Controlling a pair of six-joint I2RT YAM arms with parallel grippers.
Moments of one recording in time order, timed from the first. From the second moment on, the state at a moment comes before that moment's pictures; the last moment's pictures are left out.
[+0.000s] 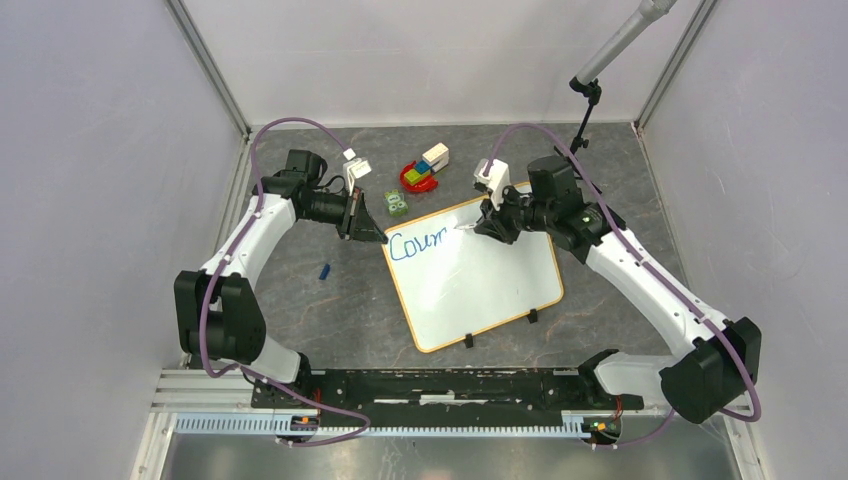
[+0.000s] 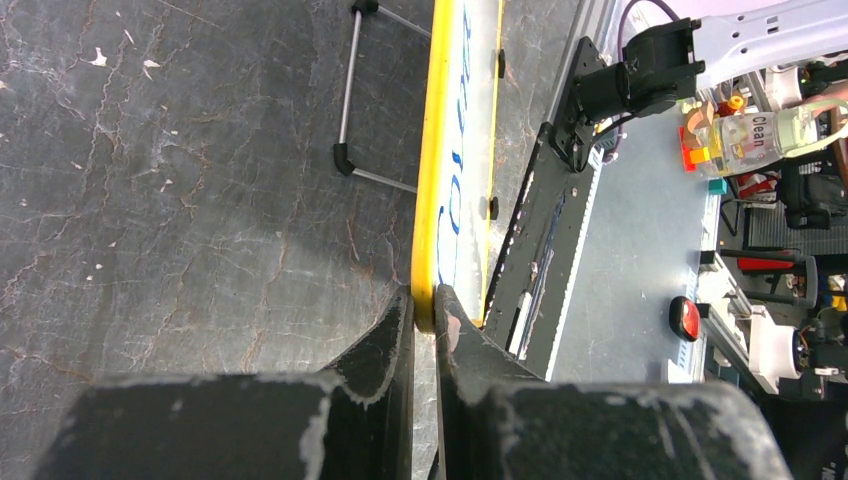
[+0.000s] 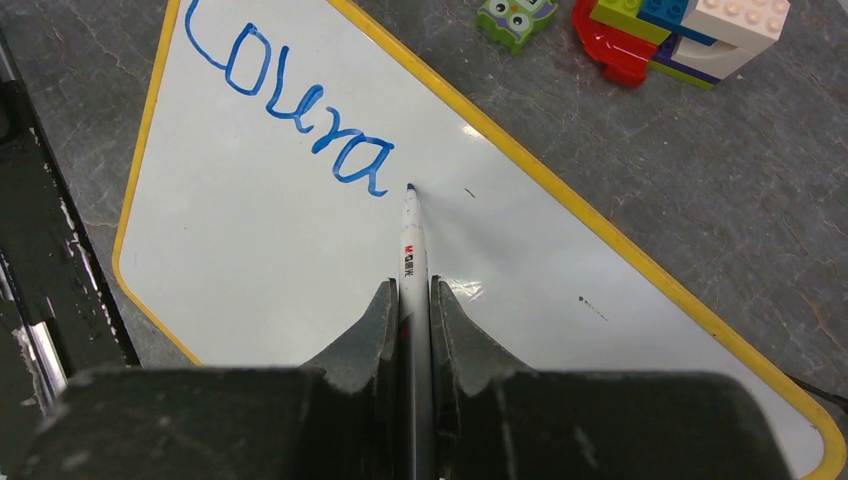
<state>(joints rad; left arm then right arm) -0.14 1.51 1.22 -0.86 1.09 0.36 0.50 1.26 1.13 -0.49 -0.49 -0.37</state>
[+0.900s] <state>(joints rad) -0.14 1.51 1.22 -0.86 1.09 0.36 0.51 1.29 1.14 -0.46 -0.50 -0.35</state>
